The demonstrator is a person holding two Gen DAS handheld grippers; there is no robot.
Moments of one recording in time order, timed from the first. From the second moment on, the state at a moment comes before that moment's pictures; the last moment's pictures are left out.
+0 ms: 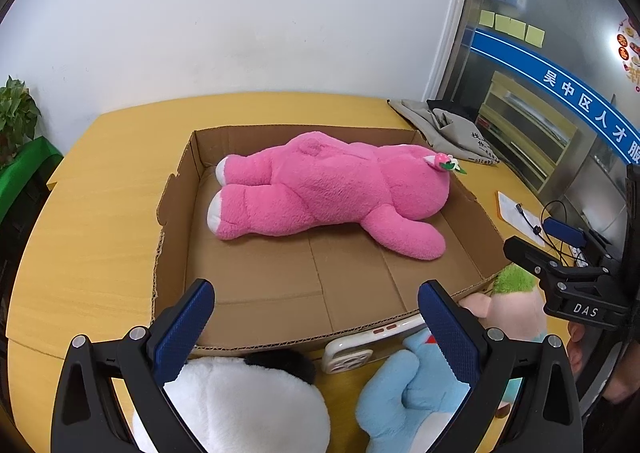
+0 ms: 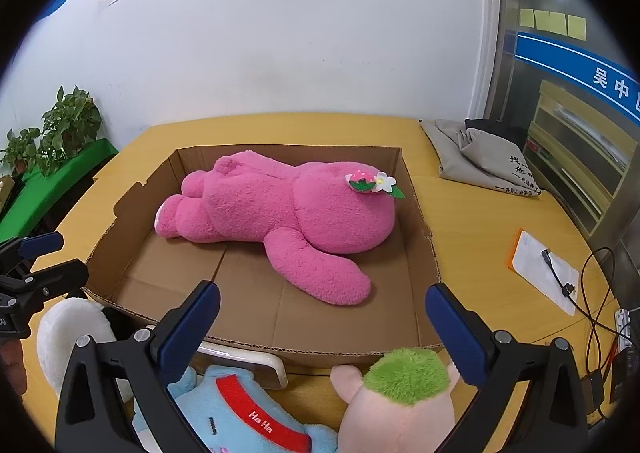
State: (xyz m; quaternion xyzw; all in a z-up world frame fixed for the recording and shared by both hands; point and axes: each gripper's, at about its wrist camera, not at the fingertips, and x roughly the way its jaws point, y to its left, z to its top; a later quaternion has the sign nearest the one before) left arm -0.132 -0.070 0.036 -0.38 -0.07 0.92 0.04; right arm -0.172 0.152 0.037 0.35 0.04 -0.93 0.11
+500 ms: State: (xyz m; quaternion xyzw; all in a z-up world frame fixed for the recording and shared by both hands) left arm -0.067 -0.172 -0.010 -0.43 -0.11 0.89 0.04; right arm -0.076 0.012 -0.010 0.39 0.04 -0.83 0.40
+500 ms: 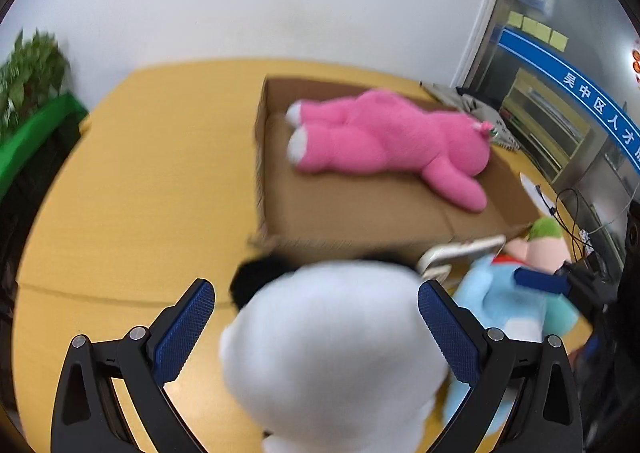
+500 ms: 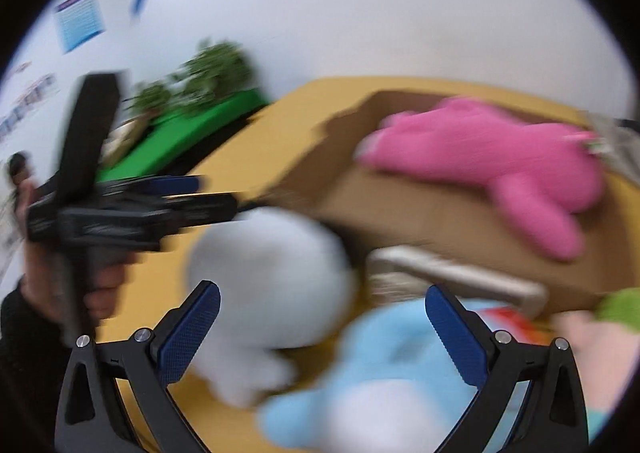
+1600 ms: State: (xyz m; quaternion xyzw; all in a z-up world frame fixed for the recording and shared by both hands) left arm -0.214 -0.155 0.082 -0.35 -0.10 0.92 0.17; right arm -0.184 -0.002 0.051 0.29 -0.05 -0.89 0.35
